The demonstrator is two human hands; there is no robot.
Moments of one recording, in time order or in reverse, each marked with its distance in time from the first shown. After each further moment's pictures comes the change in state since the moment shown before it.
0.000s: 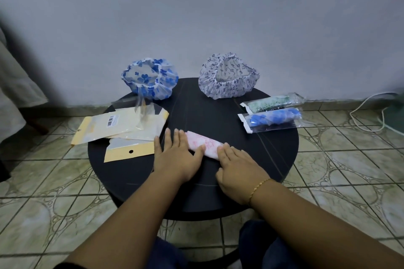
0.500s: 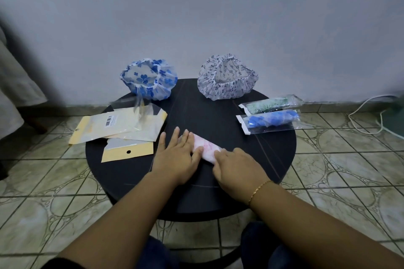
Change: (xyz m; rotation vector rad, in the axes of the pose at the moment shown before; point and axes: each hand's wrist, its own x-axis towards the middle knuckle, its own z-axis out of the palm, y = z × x) left_hand 0.002 -0.006 0.004 0.043 0.028 0.207; right_hand -0.004 -0.002 -0.010 -0.041 0.154 -0.012
